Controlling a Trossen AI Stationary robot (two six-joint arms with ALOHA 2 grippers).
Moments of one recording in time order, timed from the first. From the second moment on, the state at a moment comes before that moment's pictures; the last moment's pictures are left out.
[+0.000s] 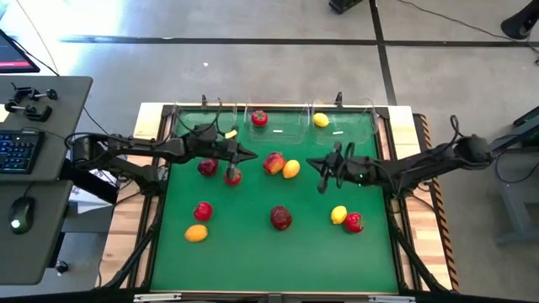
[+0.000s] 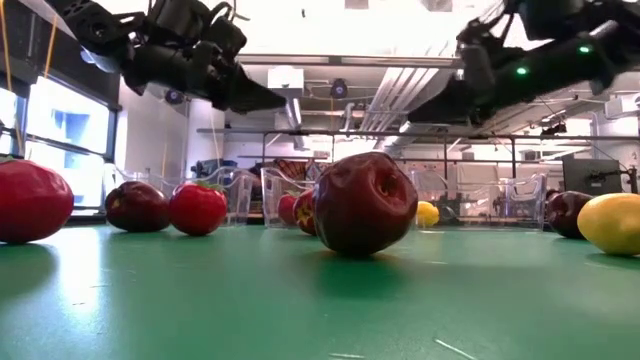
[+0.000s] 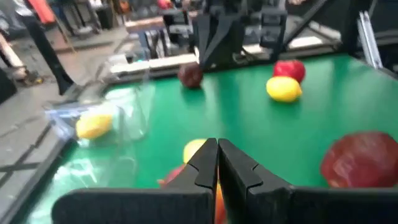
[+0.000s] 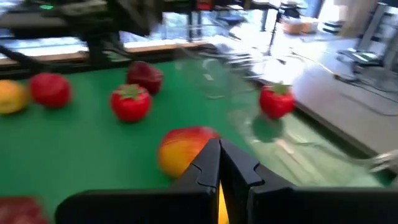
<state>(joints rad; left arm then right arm) 0.31 1.29 0.54 0.47 0.30 0.25 0.06 1.16 0.34 0.56 0.44 0.07</state>
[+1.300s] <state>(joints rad) -0.12 1.25 0.89 -0.65 -0.22 0.08 0.22 1.16 0.28 0.60 0.41 0.10</state>
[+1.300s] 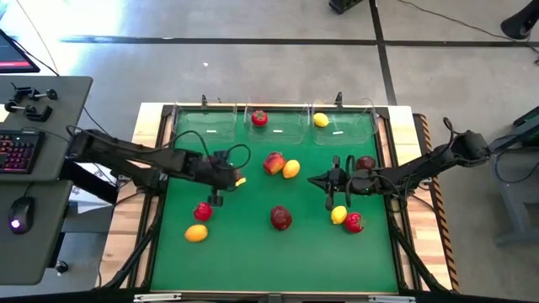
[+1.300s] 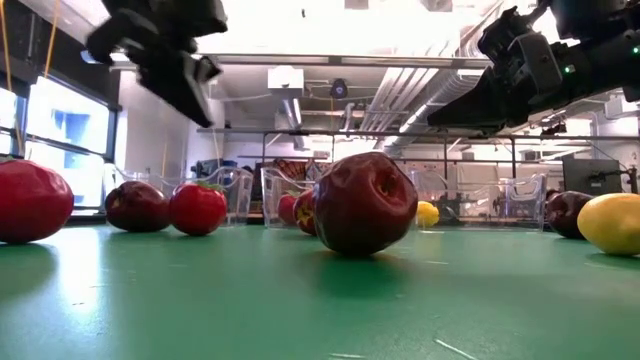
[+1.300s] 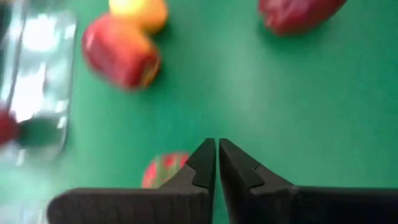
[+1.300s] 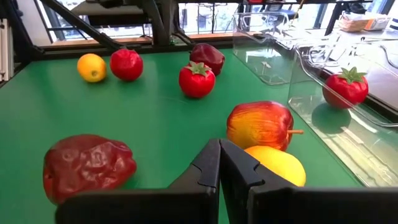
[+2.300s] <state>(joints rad) -0.26 1.26 0.70 -0.99 -0.51 -0.64 0.22 1.16 0.28 0.59 0.41 0.12</state>
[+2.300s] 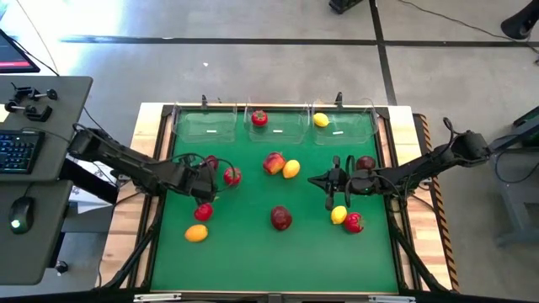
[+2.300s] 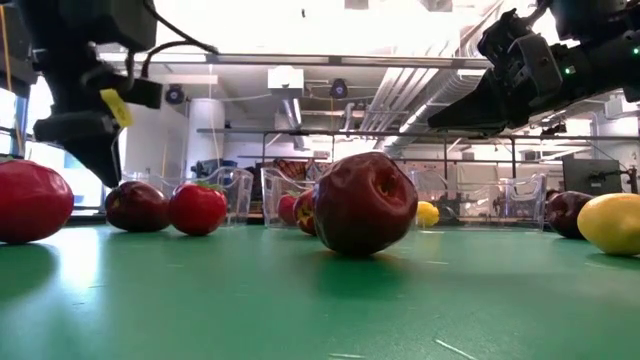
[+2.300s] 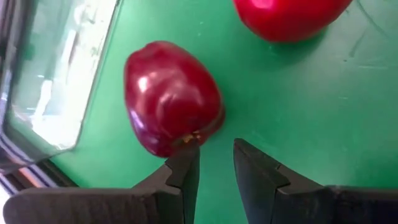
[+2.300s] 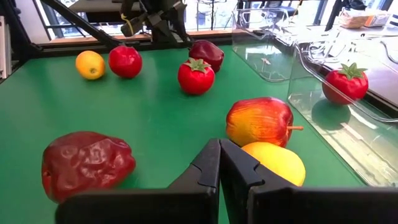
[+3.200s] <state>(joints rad) -0.21 1.26 0.67 -0.97 -0.59 -0.73 0.22 1.16 0.28 0.59 0.41 0.12</state>
